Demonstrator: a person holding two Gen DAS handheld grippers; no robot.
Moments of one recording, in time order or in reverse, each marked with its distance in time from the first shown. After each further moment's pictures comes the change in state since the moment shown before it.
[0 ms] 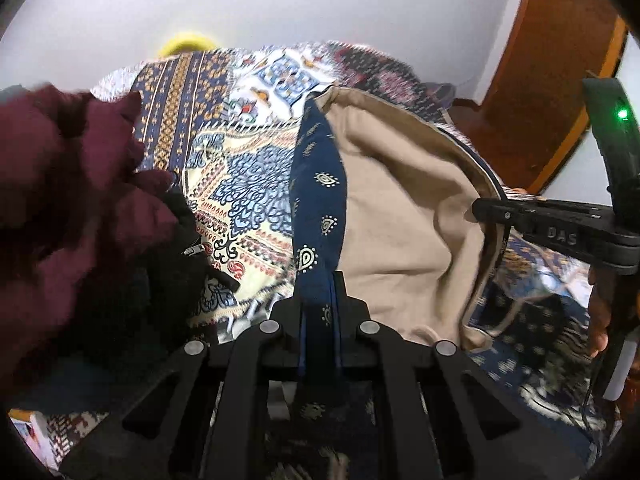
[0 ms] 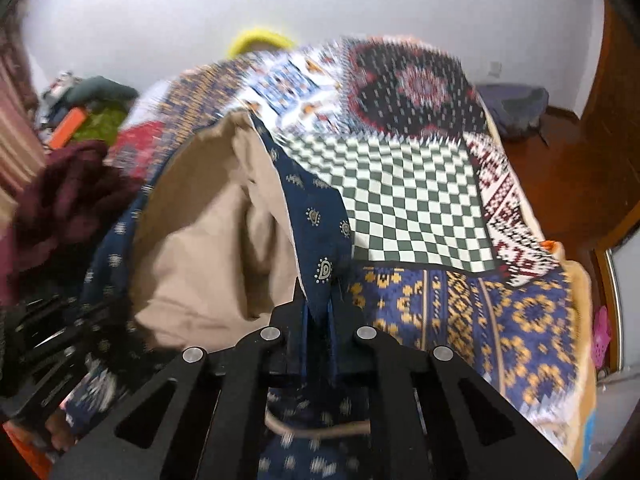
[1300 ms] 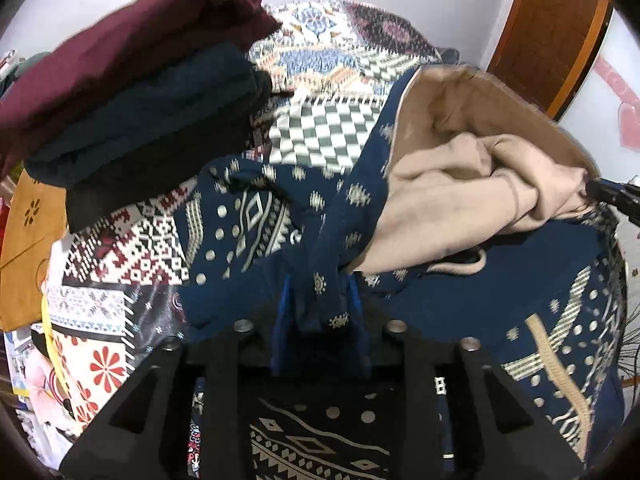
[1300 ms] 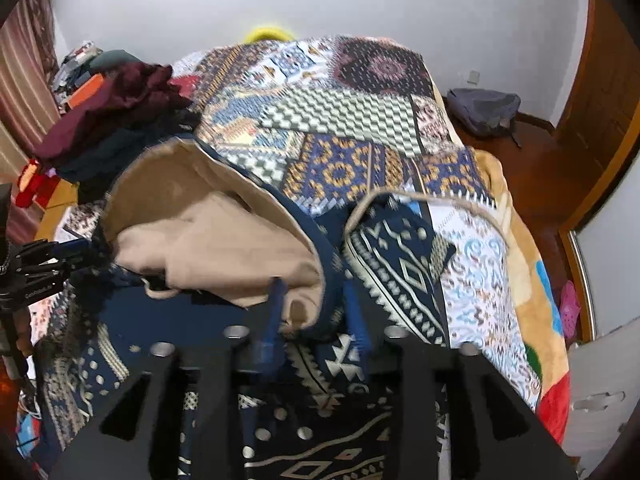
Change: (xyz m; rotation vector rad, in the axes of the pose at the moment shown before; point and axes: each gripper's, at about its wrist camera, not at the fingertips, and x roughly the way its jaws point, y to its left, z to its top) left arm -0.113 0.009 -0.178 -0.010 0.090 0.062; right arm -0.113 0.001 -0.160 -0.080 -0.024 -0.072
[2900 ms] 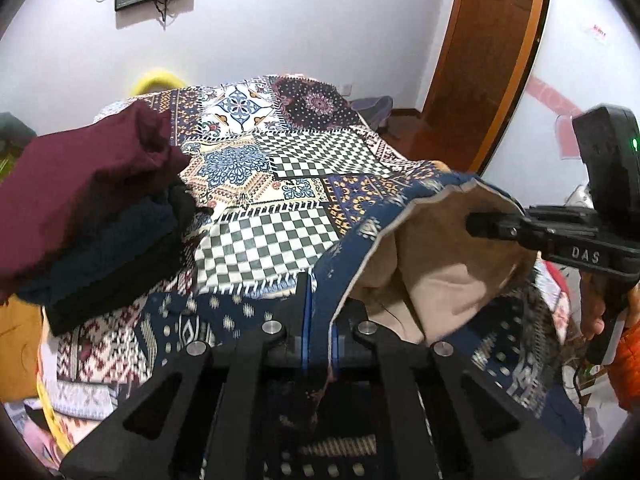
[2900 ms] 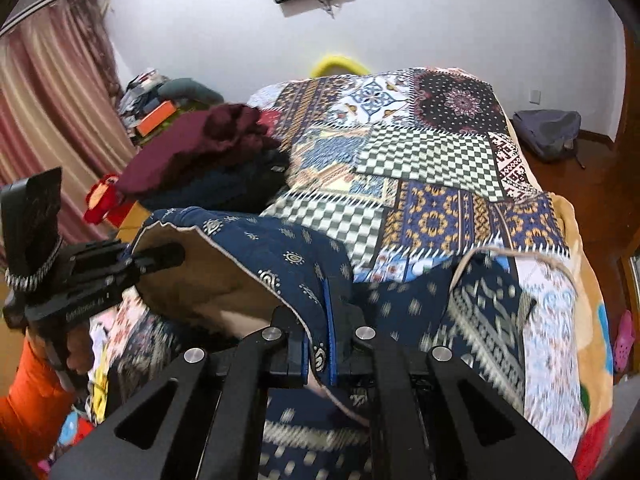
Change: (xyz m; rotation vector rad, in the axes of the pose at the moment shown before) left arm -0.054 -0.056 0.055 0.119 -0.194 -0.183; right arm -0.022 0.038 0.021 -0.023 -0.082 0.276
